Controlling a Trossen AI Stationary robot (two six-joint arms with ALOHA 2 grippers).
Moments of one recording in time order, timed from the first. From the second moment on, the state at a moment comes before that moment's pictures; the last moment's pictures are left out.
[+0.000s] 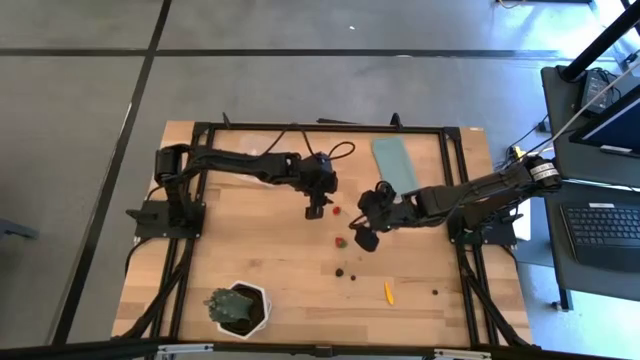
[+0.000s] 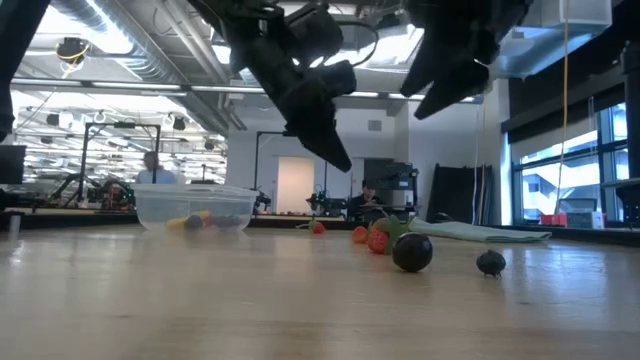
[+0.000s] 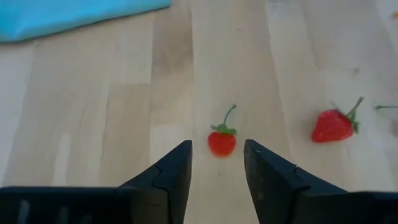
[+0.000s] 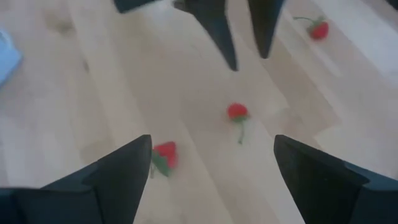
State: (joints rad) left arm 0.19 1.82 1.27 -0.32 0.12 0.18; right arm 0.24 1.42 1.04 -0.55 0.38 0.59
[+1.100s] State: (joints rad) left arm 0.14 1.82 1.27 -0.24 0.12 0.14; right arm 0.32 0.90 0.50 -0.05 0.46 0.44
